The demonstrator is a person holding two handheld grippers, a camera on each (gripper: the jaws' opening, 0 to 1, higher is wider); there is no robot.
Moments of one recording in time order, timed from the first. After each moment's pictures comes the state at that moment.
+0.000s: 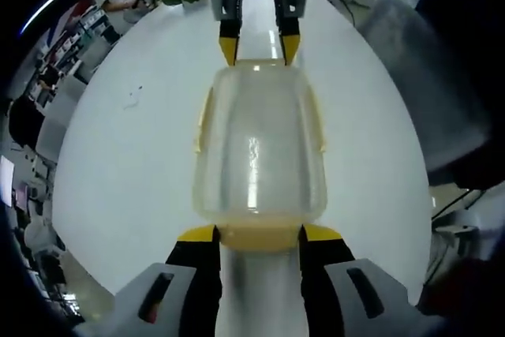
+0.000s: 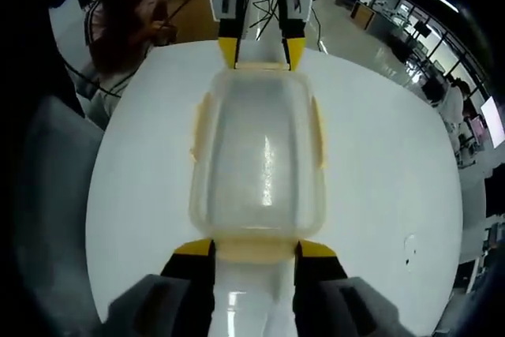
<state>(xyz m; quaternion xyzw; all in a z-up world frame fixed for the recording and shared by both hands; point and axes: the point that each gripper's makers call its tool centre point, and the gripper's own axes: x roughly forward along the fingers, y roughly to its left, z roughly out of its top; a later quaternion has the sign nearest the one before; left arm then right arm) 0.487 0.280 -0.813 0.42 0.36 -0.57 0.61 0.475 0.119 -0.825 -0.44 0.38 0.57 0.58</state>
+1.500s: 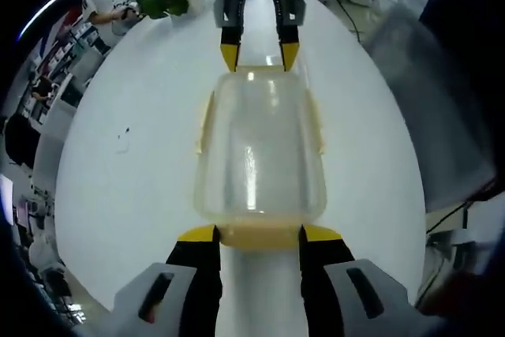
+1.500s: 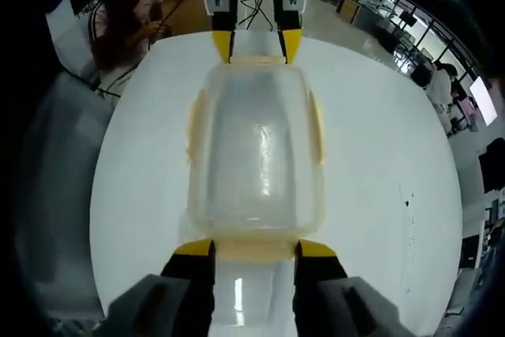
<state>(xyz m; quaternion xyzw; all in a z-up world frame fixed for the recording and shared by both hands) 0.483 0.177 -0.797 0.43 0.35 -0.58 0.60 0.465 0.016 -0.819 -0.42 0.40 0.55 0.60</state>
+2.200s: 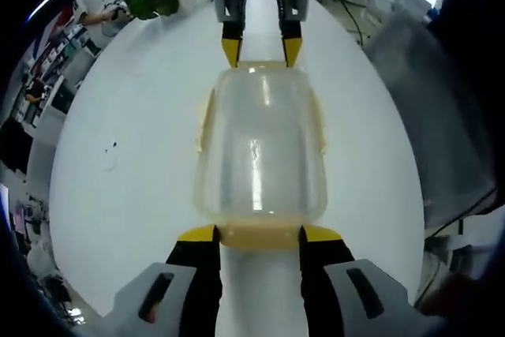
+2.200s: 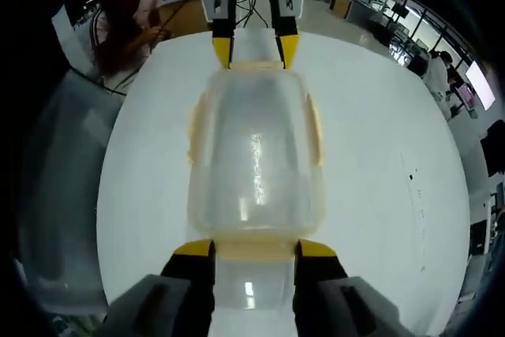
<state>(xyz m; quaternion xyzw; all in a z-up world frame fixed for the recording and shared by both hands) 0.474 0.138 -0.806 0.43 0.36 -0.60 0.58 0.448 -0.021 -0.824 -0.39 0.41 0.55 0.61</state>
